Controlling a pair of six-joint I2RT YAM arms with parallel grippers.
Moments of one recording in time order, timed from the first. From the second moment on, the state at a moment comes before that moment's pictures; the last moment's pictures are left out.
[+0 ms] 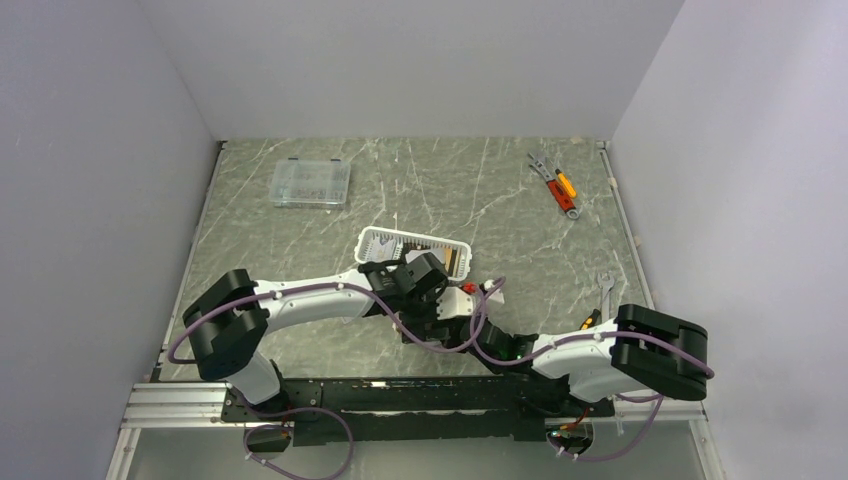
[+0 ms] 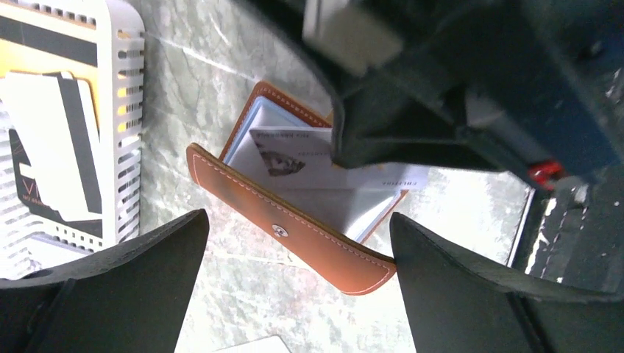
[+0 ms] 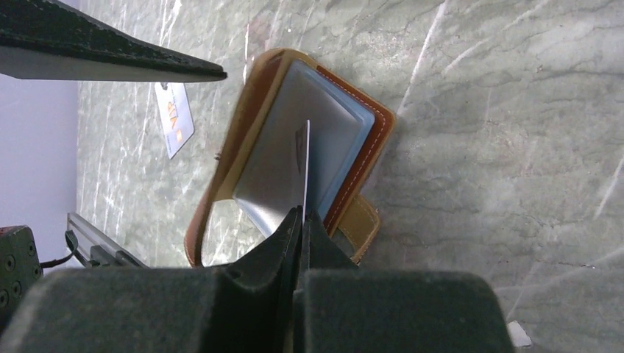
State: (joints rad) left arm -1.07 1.59 1.03 -0.46 0.08 0.48; right arm 1.22 1.29 0.21 0.51 0.51 1.19
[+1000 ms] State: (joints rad) left arm -0.74 1.65 1.17 -0.70 0.37 0.38; right arm 1.22 1.27 0.15 0.56 0.52 1.25
